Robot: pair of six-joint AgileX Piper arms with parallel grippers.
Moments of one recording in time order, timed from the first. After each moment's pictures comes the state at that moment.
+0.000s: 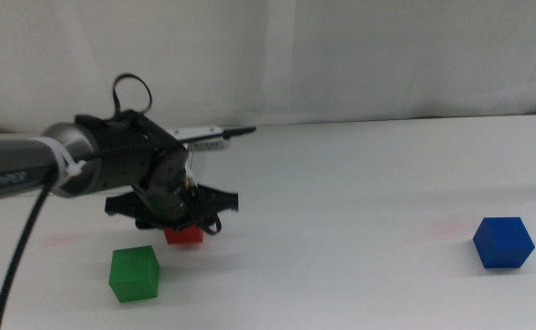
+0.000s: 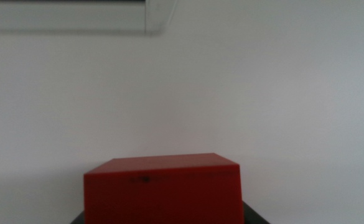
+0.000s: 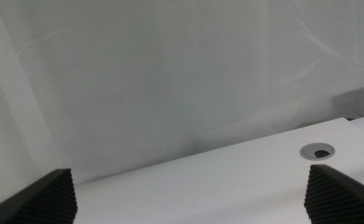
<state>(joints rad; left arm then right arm) -0.45 1.90 -1.17 0.32 0.66 -0.72 0.08 0.14 -0.04 0.41 -0.01 -0.18</state>
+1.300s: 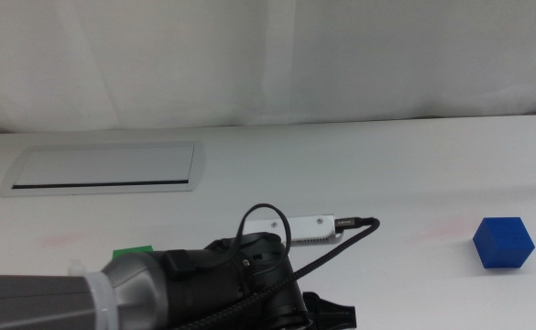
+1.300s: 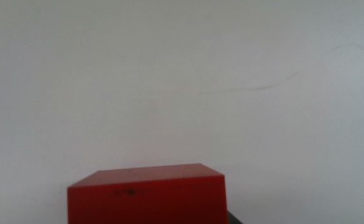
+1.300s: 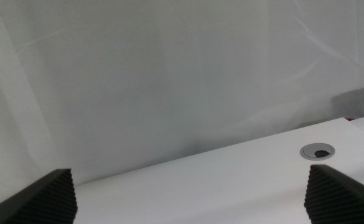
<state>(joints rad) -1.04 1.74 -1.01 0.37 0.75 -1.29 0.08 0.14 -0.04 0.41 -0.01 -0.18</state>
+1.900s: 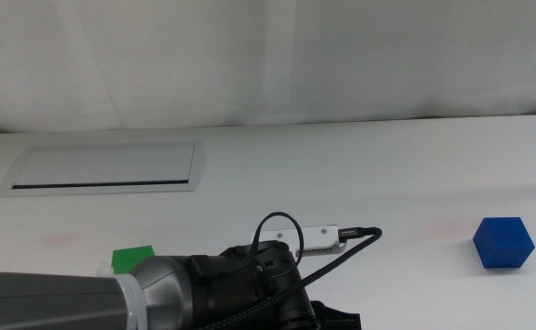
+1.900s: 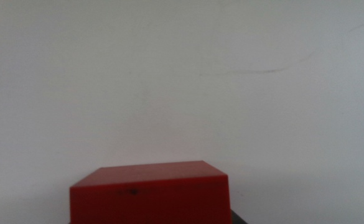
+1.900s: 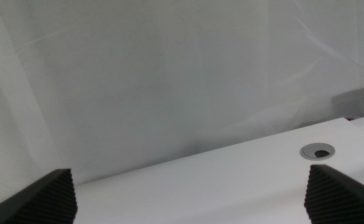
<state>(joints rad) -1.04 1.80 -1.01 0.33 0.71 -1.29 0.08 0.14 -0.04 0.41 -0.01 -0.18</state>
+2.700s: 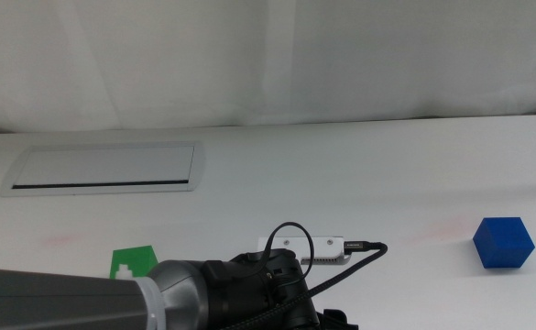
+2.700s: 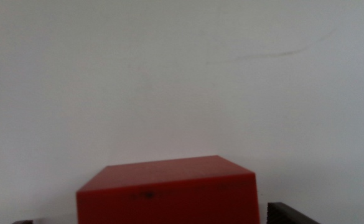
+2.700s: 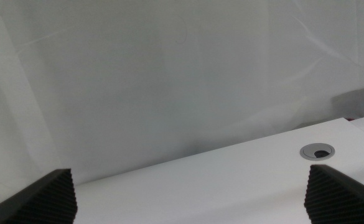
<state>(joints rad) -1.04 1.84 -1.01 0.36 0.70 -1.25 0.08 0.14 -0.04 0.41 -0.01 -0.18</state>
